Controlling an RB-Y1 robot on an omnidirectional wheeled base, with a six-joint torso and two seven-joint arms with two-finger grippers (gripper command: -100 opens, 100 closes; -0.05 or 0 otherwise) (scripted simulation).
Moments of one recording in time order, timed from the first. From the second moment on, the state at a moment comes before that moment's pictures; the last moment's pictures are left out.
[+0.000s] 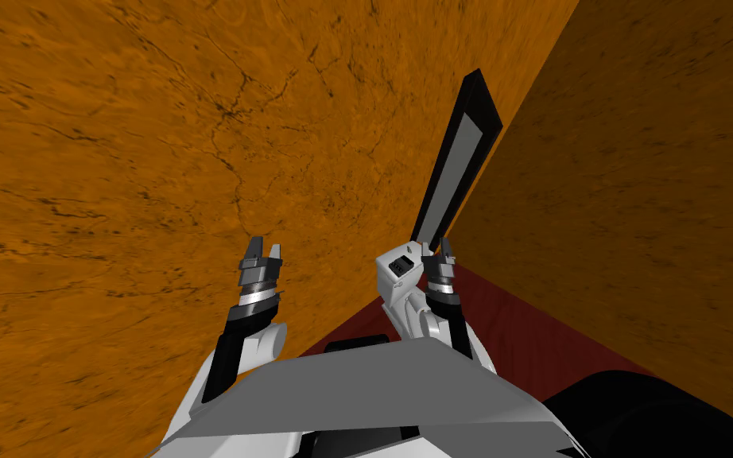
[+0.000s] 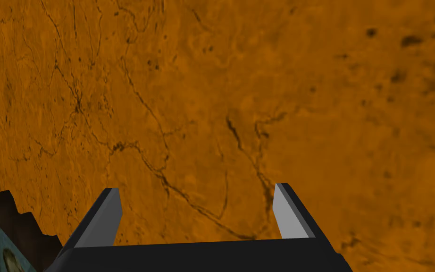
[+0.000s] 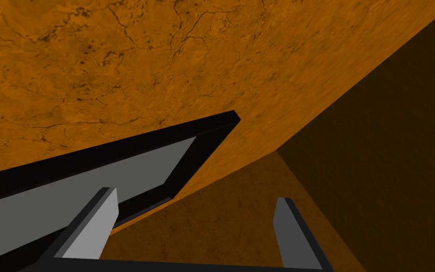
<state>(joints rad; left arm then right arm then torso) 0.45 -0.01 0.04 -2.27 -0.01 -0.43 -0.08 0.51 0.04 -0.06 -2.25 0.05 -0.55 -0.15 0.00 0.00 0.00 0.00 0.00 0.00</state>
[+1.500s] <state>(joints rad) 0.45 -0.01 0.04 -2.27 -0.01 -0.43 -0.08 0.47 -0.19 -0.14 -2.08 0.24 -0.57 0.17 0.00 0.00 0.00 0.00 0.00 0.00</state>
